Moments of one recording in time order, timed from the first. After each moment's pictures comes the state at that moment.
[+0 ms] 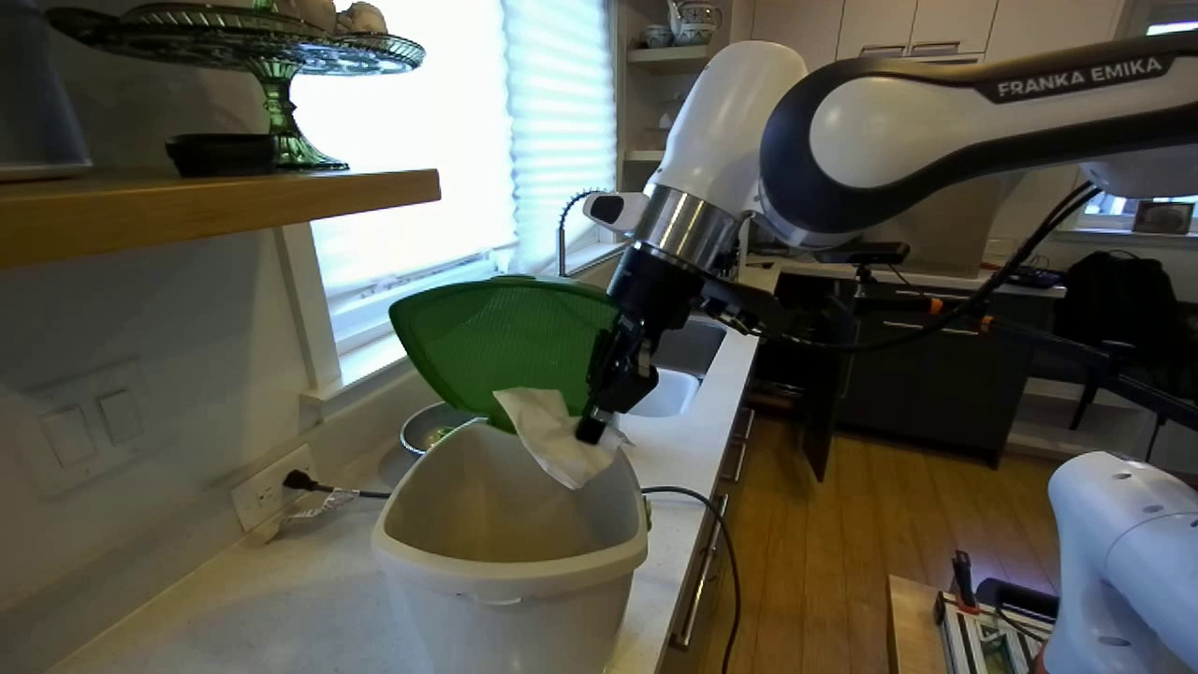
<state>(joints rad) 0.22 -0.39 0.03 -2.15 0.31 2.16 -0.52</state>
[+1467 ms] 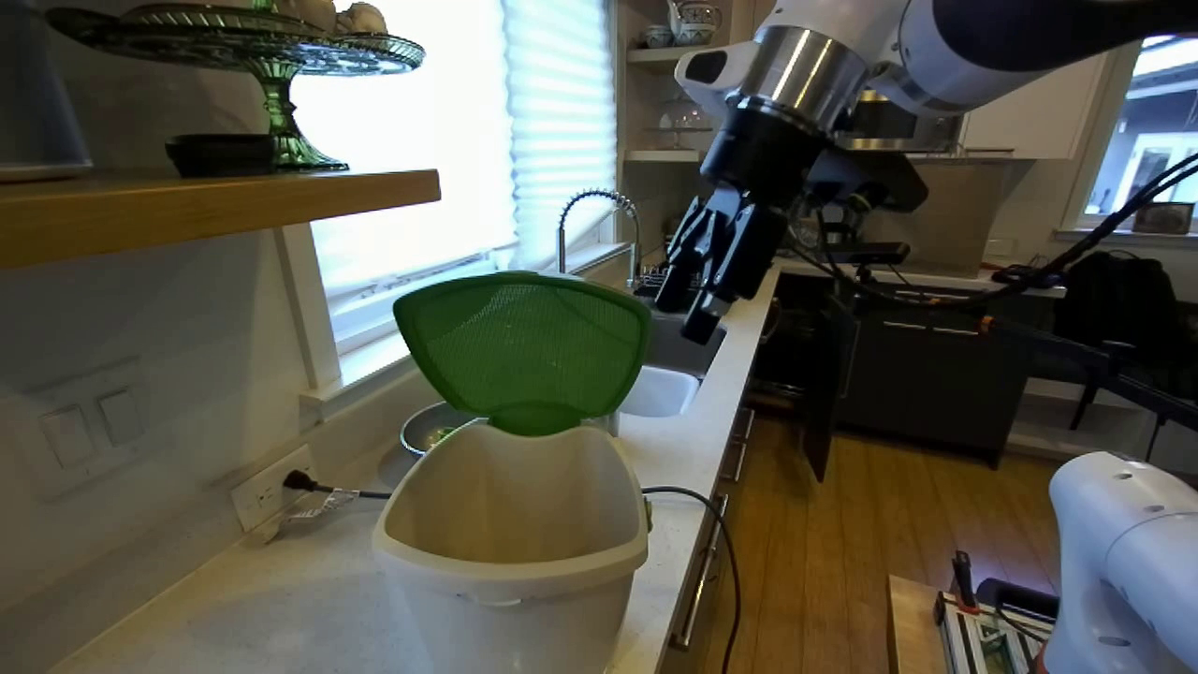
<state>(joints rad) 0.21 -0.58 0.04 -2.05 0.19 1.89 -0.32</state>
